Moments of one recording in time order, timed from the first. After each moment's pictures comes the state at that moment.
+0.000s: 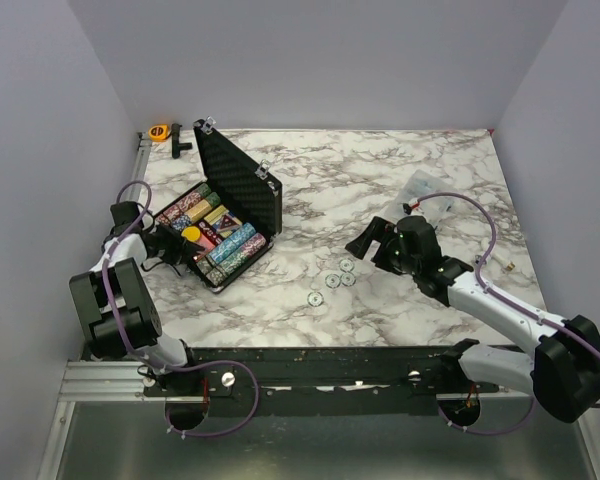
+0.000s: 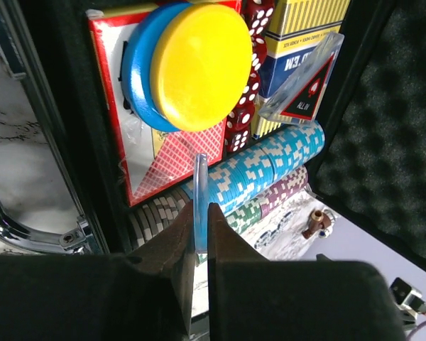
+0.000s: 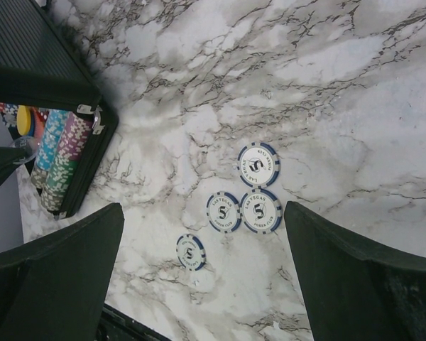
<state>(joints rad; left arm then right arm) 0.37 1.51 0.82 -0.40 0.61 -0.68 0.54 1.14 0.60 -0.05 0.02 0.82</state>
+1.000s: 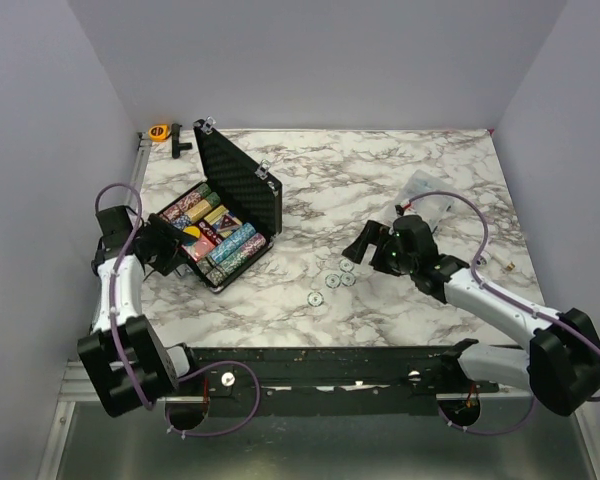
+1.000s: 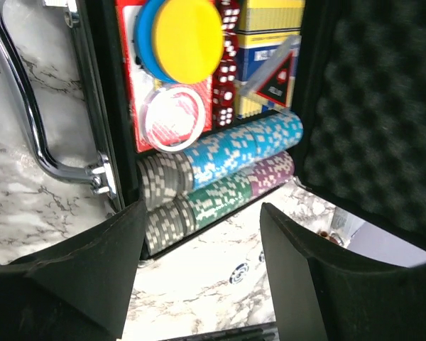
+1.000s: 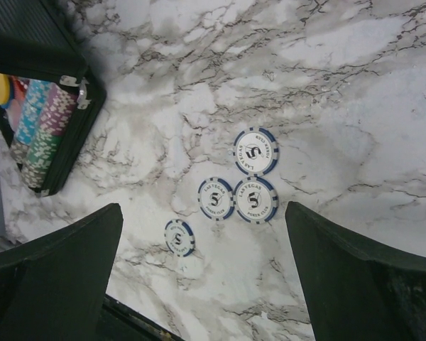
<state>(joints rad) 0.41 1.24 0.77 -0.50 0.51 -0.68 0.54 1.17 0.60 -0.06 -0.04 0.79</state>
